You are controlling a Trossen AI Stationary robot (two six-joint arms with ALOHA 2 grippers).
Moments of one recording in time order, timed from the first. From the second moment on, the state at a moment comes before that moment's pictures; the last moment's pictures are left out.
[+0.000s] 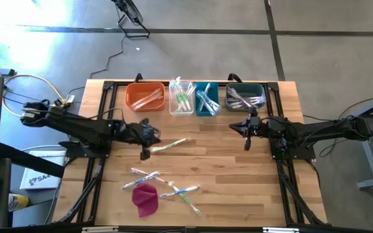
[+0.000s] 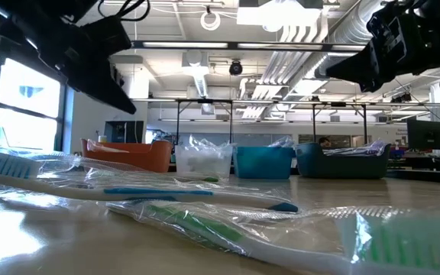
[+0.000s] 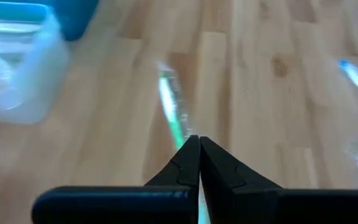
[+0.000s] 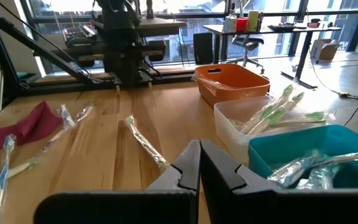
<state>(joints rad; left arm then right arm) -0.08 1.03 0.51 -0.11 -0.17 -0.15 -0.03 0.60 0.16 0.33 0.18 0.05</state>
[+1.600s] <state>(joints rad) -0.14 1.31 0.59 -0.12 -0.19 -0.33 -0.03 0.63 0.16 0.32 0.18 0.06</state>
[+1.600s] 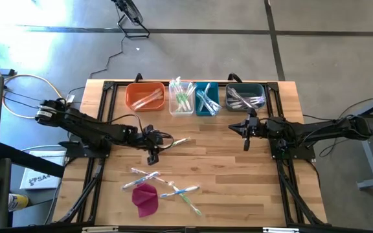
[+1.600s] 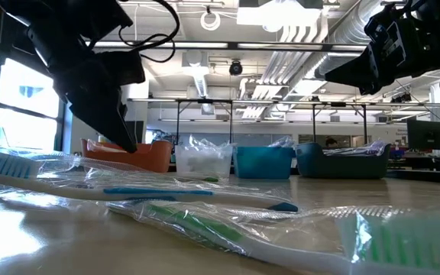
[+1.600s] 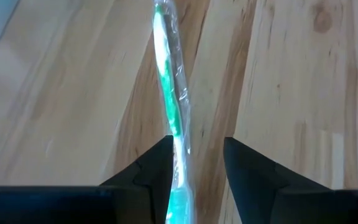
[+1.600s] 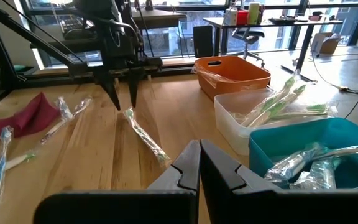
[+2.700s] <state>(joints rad) -0.14 1.49 0.59 -0.10 -0.21 -0.51 -0.03 0.63 0.16 0.32 0.18 0.06</state>
